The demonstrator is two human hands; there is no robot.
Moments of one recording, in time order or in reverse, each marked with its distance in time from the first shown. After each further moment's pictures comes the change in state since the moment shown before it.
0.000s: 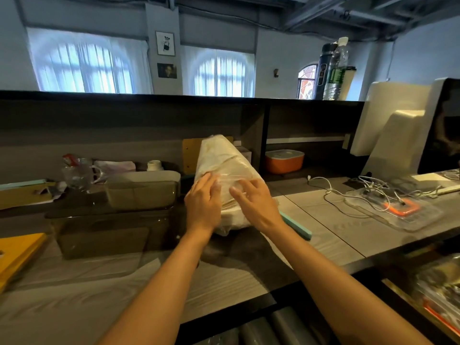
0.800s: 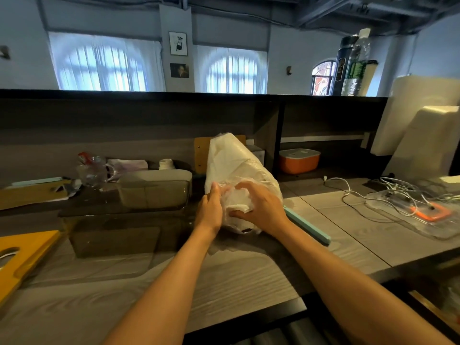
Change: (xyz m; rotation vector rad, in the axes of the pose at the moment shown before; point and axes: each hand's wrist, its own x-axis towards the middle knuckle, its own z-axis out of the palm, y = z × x) left_hand 0.009 -0.022 0.004 -0.407 -0.119 -0.490; right_hand 0.018 0.007 0.019 -0.208 0.014 -0.221
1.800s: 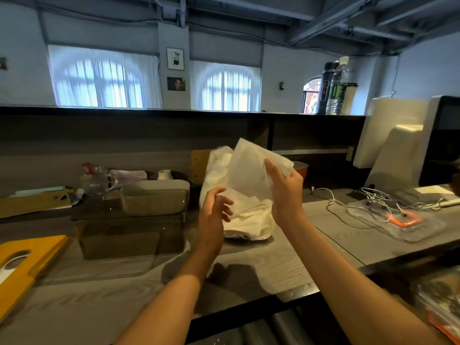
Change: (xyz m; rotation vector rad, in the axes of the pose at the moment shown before) left_hand -0.058 0.017 0.002 -0.214 -0.063 0.399; right_hand -0.019 -0.058 -0.090 1.221 0.508 0.349
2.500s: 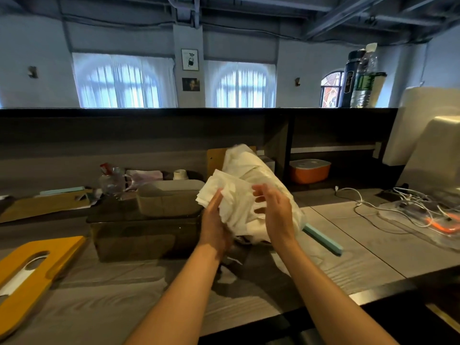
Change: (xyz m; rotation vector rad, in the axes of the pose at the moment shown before) left_hand 0.022 0.004 -0.017 -0.601 0.080 -0.446; right_hand -0.009 0.077 0.019 -0.307 -0.105 -0.100
